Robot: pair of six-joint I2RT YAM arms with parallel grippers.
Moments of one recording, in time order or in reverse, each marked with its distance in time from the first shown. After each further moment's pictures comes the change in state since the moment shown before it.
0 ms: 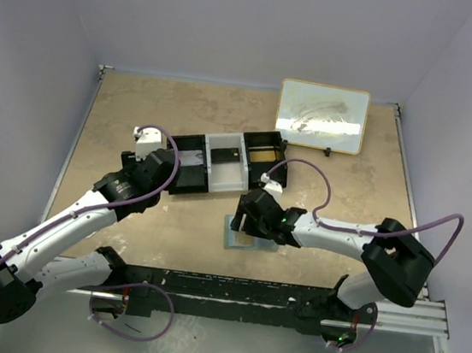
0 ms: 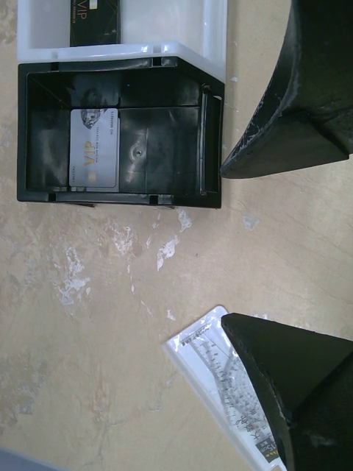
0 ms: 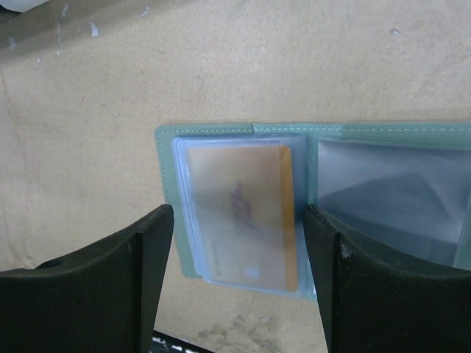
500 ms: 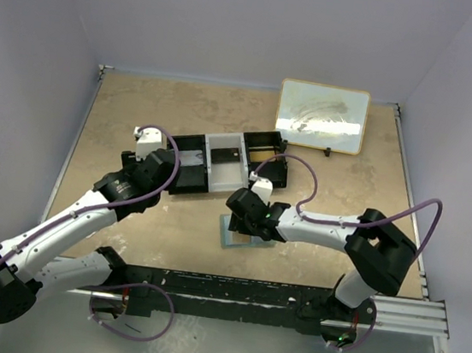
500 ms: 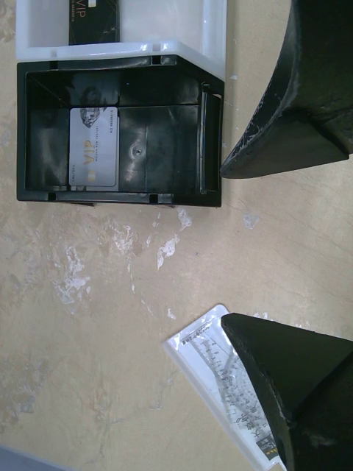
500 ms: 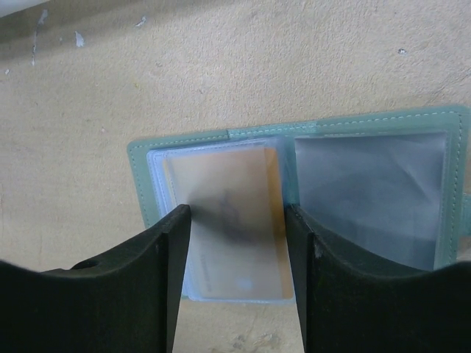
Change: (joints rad) left arm 0.000 0.000 0.000 0.001 -0.002 0.007; right arm 0.069 0.149 0.167 -0.145 0.134 -0.005
